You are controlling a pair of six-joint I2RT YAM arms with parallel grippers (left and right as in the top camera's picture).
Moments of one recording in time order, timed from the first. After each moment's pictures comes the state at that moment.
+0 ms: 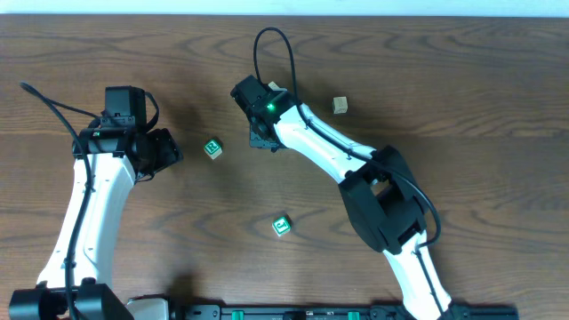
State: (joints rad) left arm 0.06 1.44 1.10 -0.92 -0.05 -0.46; right arm 0.70 2.30 1.83 -0.84 0.18 0.71
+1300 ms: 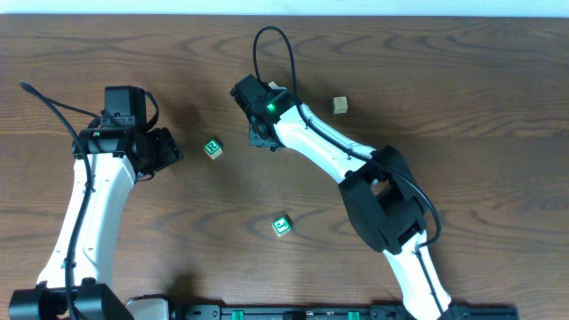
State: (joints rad) left arm 0.06 1.44 1.10 -0.91 -0.05 -0.46; right arm 0.70 2.30 1.83 -0.83 0.18 0.70
